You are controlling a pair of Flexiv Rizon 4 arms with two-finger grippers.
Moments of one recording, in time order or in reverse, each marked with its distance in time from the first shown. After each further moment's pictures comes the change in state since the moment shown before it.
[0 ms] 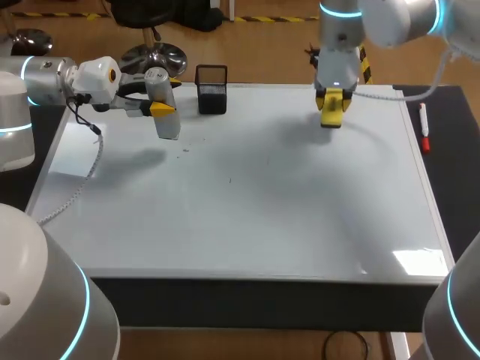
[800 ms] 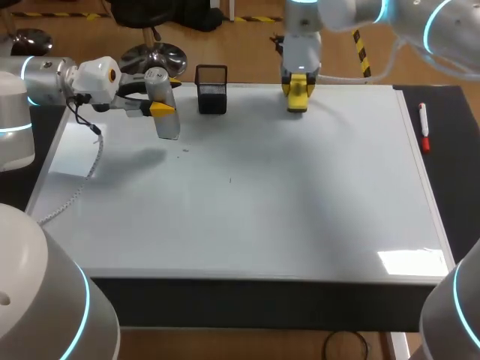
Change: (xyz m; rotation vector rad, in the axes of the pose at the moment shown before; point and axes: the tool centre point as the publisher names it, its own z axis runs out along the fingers) left arm 0.000 0.000 0.000 0.000 0.000 0.000; right arm -0.095 -0.058 0.012 -0.022 -0.016 -0.120
